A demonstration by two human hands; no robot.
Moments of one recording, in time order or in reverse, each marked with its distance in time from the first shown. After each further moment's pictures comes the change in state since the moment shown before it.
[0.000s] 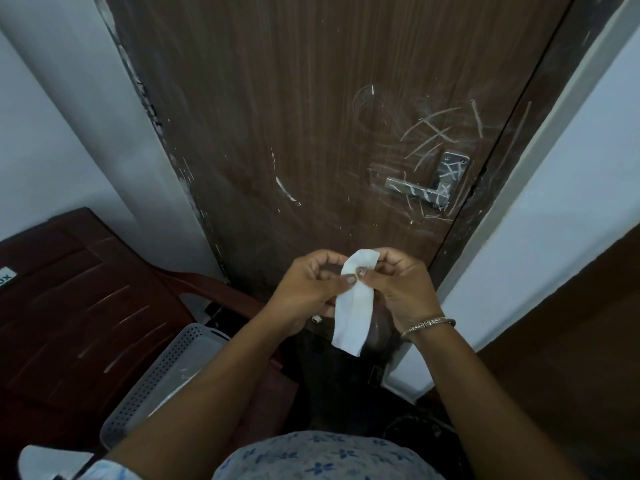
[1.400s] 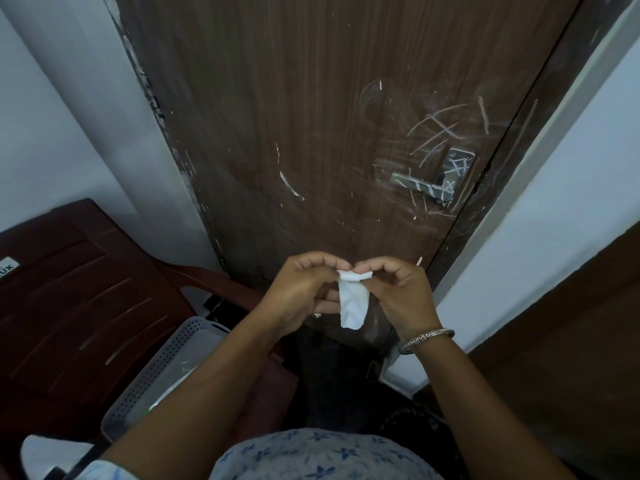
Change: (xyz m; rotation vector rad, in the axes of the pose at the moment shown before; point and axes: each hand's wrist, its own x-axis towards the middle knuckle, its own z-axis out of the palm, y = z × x) left_hand -0.013 -0.001 -0.014 -0.167 -0.005 -0.075; right_hand -0.019 0.006 0.010 -0.184 -0.003 -0.138
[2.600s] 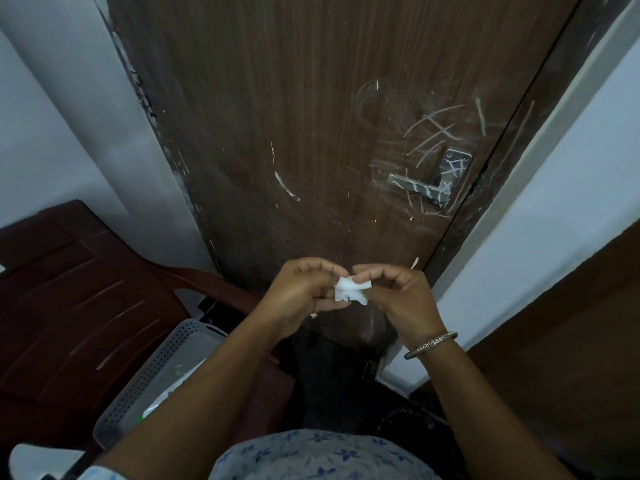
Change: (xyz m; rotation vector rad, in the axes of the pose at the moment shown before) left_hand 0.004 -0.001 0.000 -0.063 -0.001 -0.021; right_hand -0.002 -0.001 -0.005 0.069 -0.018 0.077
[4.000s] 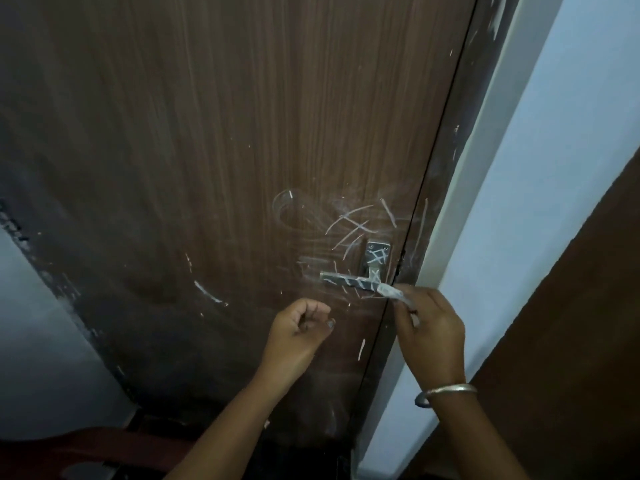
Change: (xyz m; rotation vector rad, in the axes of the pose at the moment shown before) left_hand 0.112 0.036 0.045 0.353 -0.001 0.365; right_hand 0.059 -0.040 -0.074 -1.030 0.788 -0.468
